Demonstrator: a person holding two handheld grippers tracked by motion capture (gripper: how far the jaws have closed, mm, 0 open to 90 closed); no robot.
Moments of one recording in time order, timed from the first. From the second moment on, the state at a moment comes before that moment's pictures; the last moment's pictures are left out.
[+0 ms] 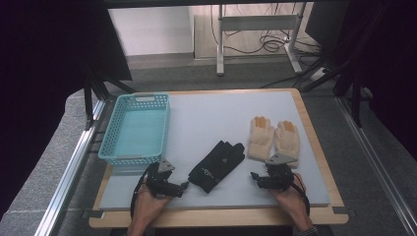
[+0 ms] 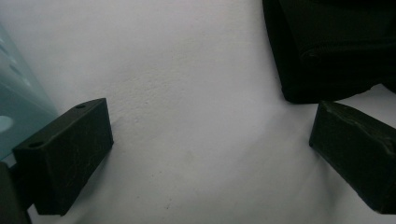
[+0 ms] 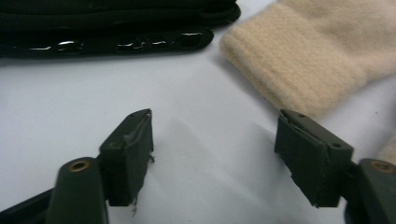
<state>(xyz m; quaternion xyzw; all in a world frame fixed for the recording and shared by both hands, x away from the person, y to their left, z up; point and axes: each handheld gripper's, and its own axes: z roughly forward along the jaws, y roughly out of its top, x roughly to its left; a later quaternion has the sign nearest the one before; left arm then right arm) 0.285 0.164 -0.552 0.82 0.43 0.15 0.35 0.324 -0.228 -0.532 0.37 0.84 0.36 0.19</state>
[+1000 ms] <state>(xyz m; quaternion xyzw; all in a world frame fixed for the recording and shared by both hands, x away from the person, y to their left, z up) 0.329 0.089 -0.499 0.85 0.38 0.07 0.37 0.324 -0.228 -0.533 0.37 0.84 0.36 0.19</state>
